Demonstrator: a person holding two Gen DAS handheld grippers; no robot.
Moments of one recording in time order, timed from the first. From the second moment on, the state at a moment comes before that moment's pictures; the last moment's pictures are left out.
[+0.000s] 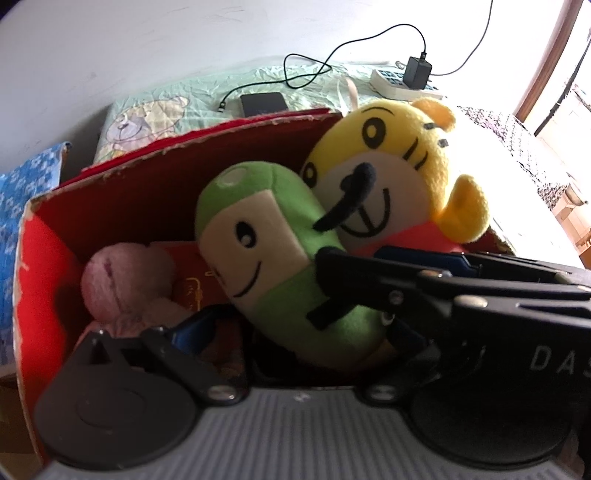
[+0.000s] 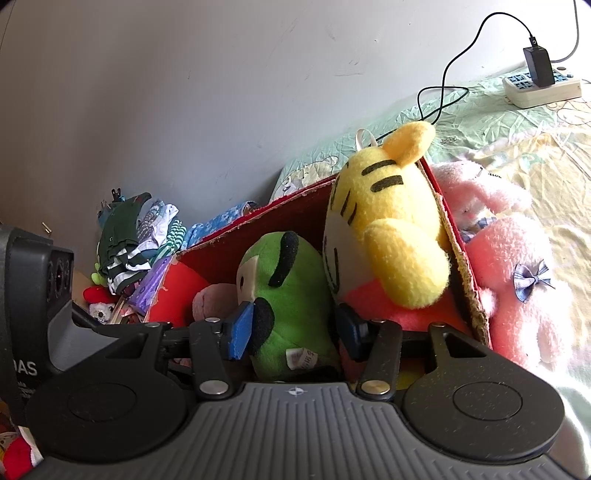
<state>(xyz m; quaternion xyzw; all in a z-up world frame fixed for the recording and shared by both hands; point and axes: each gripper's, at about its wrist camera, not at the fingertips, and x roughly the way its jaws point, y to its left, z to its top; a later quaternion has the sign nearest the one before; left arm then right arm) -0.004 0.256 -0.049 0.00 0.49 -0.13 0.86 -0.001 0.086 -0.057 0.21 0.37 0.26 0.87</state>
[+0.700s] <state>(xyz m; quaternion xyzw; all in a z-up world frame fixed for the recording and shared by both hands) -0.010 0.255 -0.051 0.01 0.49 -0.11 0.86 -0.007 0.089 -0.055 0.19 0.37 0.25 0.87</state>
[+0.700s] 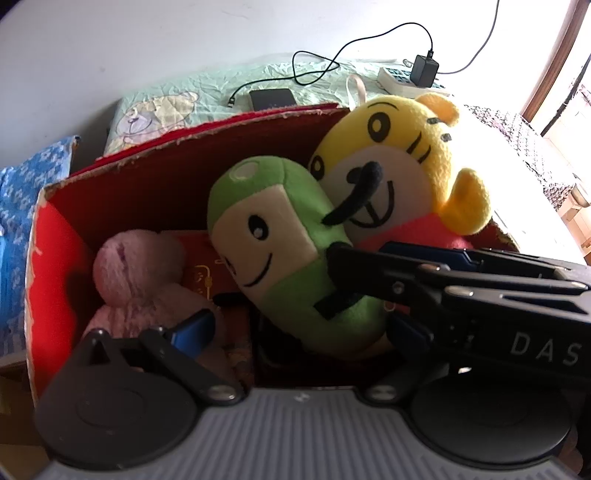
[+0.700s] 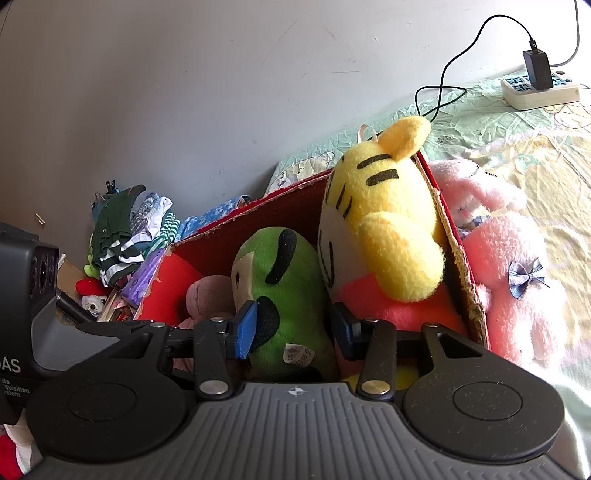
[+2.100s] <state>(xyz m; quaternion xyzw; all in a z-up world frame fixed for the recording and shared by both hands) -0.066 0.286 -0.019 -0.06 0.46 -0.03 0.89 -0.054 0.062 -0.041 0.25 0.32 0.25 0.88</state>
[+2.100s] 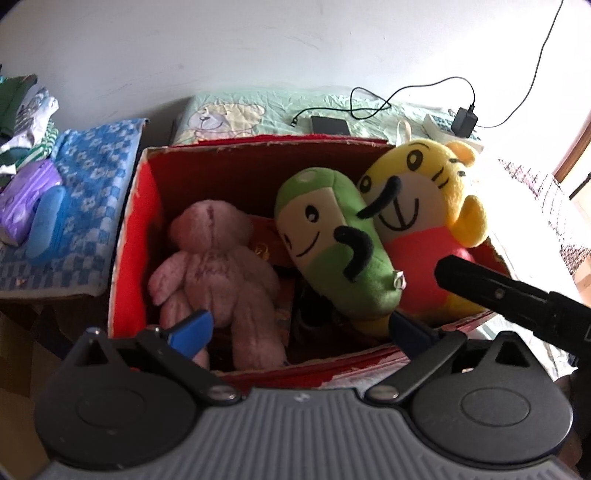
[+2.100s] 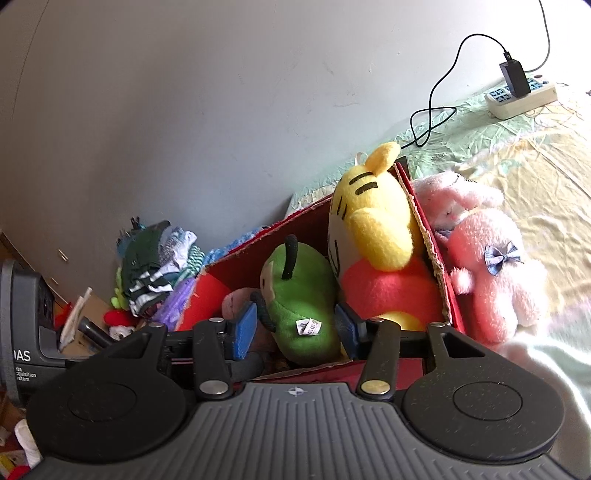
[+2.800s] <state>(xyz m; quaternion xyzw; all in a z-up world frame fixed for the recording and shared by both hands) -0.084 0.208 0.022 -0.03 0.38 -0.08 0.92 -0.050 -0.023 -0.042 0.32 0.30 0.26 0.86</state>
